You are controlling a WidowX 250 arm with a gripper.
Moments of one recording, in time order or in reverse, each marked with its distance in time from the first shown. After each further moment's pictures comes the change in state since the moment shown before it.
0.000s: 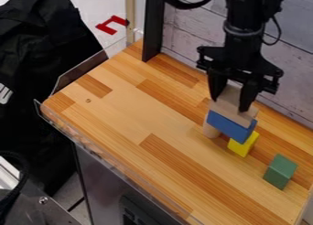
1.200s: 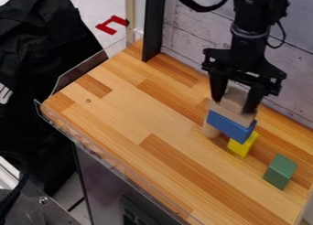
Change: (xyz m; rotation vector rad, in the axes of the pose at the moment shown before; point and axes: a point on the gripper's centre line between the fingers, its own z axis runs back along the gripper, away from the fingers) arm 0.006 -0.007 -0.015 0.004 0.055 -0.001
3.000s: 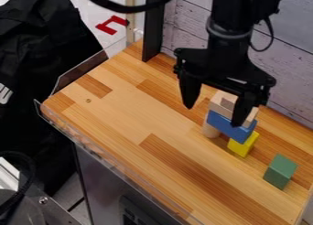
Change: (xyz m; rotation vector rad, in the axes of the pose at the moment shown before) arm -0.064 0.000 0.041 0.040 -0.044 0.062
